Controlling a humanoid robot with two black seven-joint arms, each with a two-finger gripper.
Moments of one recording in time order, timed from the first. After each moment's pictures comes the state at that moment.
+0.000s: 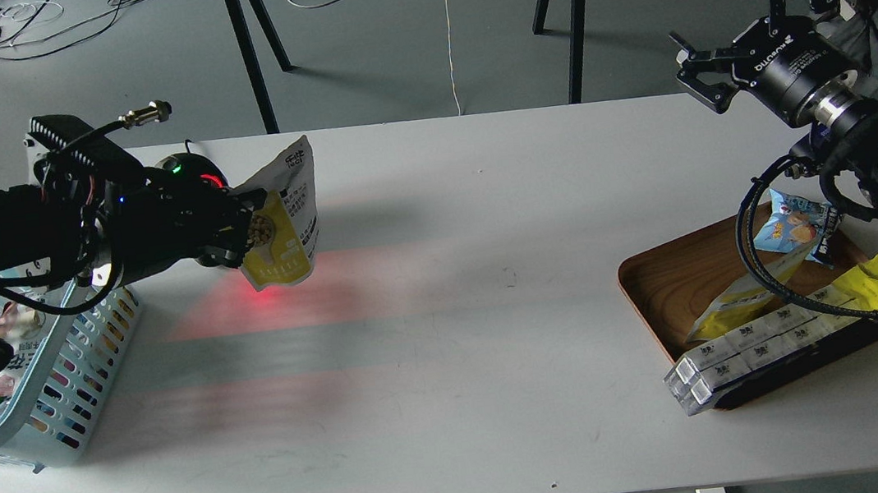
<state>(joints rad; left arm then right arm) -0.71 0.90 -0.70 -1.70 1.99 -0.49 -0.08 0.75 -0.45 0.89 0.74 0.43 0.47 -0.15</state>
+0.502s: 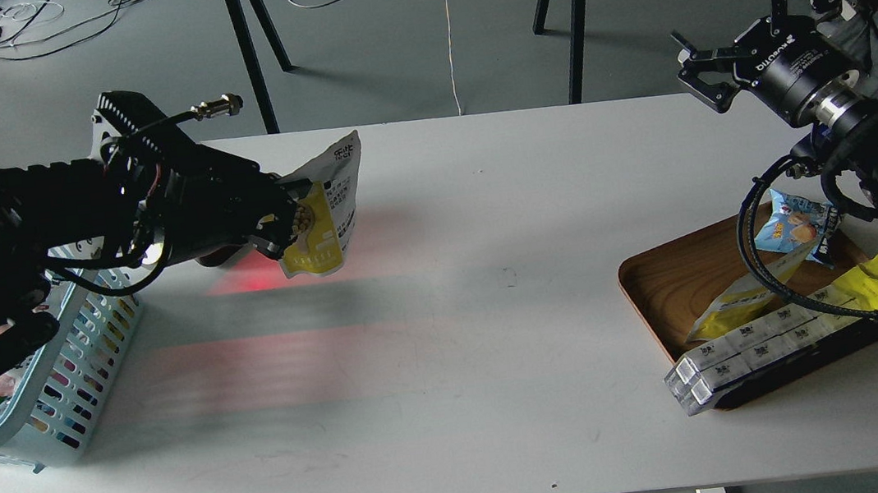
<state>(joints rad) -0.92 0.84 -0.49 -1.67 2.03 -0.49 -0.07 0.75 -0.45 0.90 0.74 0.43 0.47 -0.15</state>
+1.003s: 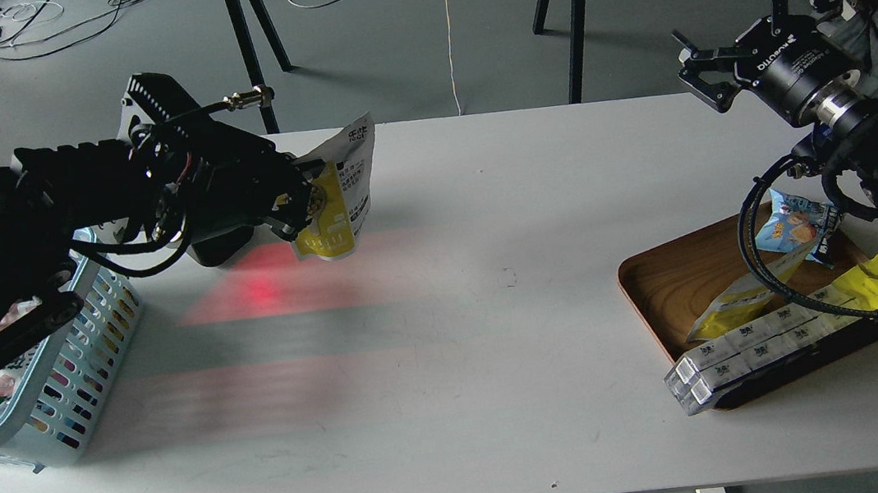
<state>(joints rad) -0.98 0.79 -0.49 -1.63 2.10 -0.49 -0.08 0.75 -0.45 0.90 0.74 0.43 0.47 -0.15</state>
